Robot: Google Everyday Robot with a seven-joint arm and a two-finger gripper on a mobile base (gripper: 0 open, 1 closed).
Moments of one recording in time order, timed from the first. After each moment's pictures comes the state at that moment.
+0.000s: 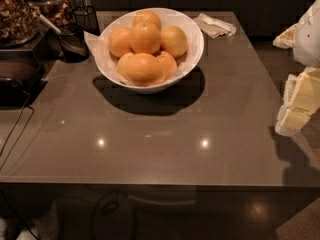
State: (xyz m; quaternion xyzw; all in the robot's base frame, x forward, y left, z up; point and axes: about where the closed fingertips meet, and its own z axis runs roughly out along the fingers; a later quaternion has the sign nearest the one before) arm 0.438 -0.217 0.976 -0.60 0.78 -0.03 0.16
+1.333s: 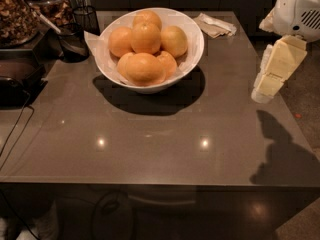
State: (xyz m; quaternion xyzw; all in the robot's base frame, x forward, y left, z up) arm 0.489 -0.198 0.991 -0.58 0.80 0.00 0.17
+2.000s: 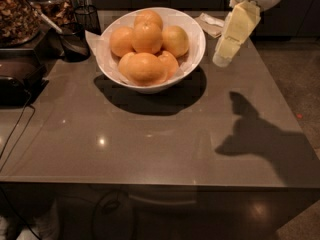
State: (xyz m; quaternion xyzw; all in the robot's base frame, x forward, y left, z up) arm 0.555 -0.148 1.013 -0.56 0.80 0.03 0.19
